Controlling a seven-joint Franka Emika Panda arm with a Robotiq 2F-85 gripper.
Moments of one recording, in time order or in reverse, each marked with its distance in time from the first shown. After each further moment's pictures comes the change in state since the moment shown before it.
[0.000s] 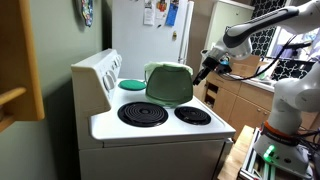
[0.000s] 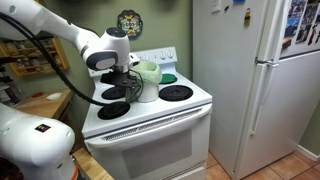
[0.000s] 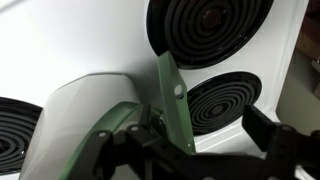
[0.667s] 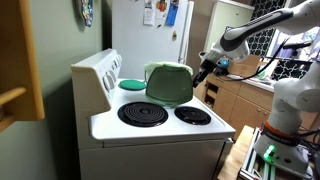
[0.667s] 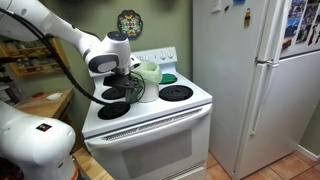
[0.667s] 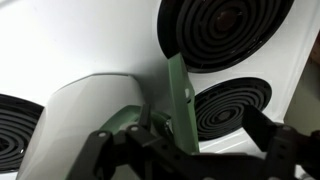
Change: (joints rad) arm 0.024 0.053 -0.002 0.000 0.006 0.065 -0.041
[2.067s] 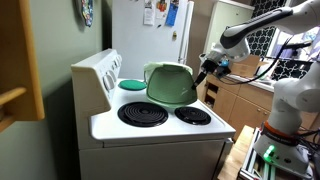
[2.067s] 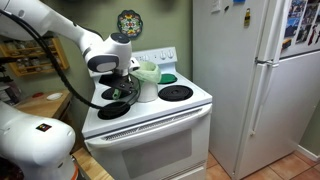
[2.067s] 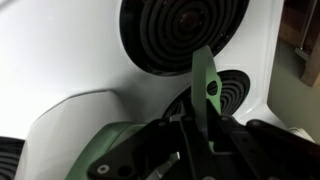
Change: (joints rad) arm -0.005 -0.012 -0.005 0.006 0.100 -0.105 0.068
